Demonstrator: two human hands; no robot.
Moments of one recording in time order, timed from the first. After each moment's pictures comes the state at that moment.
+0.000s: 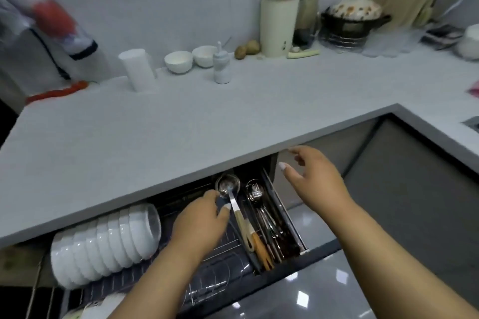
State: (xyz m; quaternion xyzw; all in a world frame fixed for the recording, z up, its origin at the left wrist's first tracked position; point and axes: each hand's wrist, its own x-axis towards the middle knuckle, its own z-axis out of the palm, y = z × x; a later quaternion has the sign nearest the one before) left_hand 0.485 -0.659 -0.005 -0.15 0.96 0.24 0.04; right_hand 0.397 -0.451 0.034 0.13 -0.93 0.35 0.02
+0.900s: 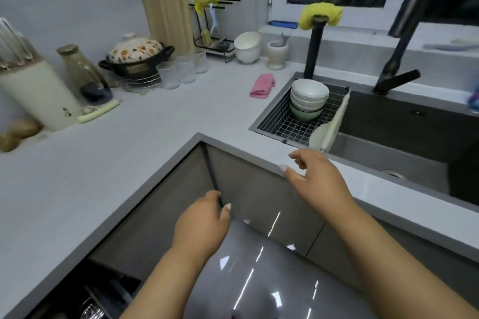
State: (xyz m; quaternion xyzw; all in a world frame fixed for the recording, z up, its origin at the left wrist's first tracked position) left_hand 0.294 -0.256 0.008 0.17 0.96 0.22 0.05; right_hand 0.350 -0.038 0.046 -0.19 -0.92 0.32 0.13
